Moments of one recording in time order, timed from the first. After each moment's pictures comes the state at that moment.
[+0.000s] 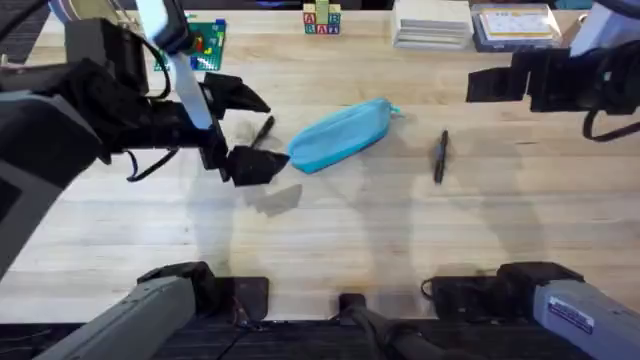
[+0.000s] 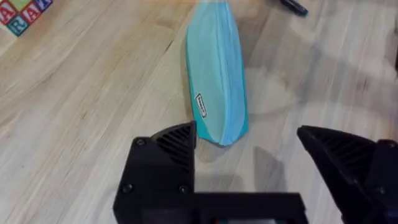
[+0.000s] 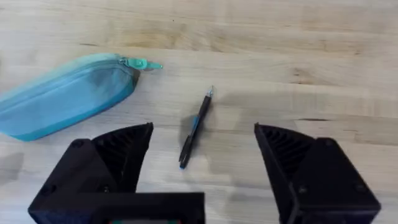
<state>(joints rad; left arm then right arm) 0.16 1.19 0.81 -0.84 0.97 1.08 0.00 1.06 1.09 -0.93 -0.05 0.01</state>
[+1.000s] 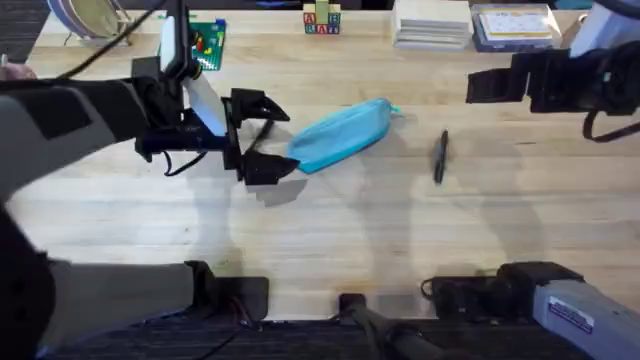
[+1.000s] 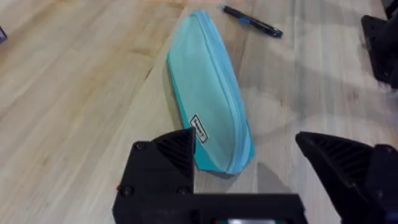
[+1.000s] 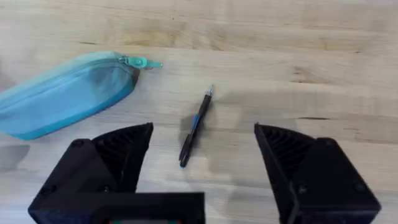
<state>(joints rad) 0.16 1.52 0.75 -0.66 1.19 1.26 0.00 1.06 1.09 -0.94 -0.05 0.01</state>
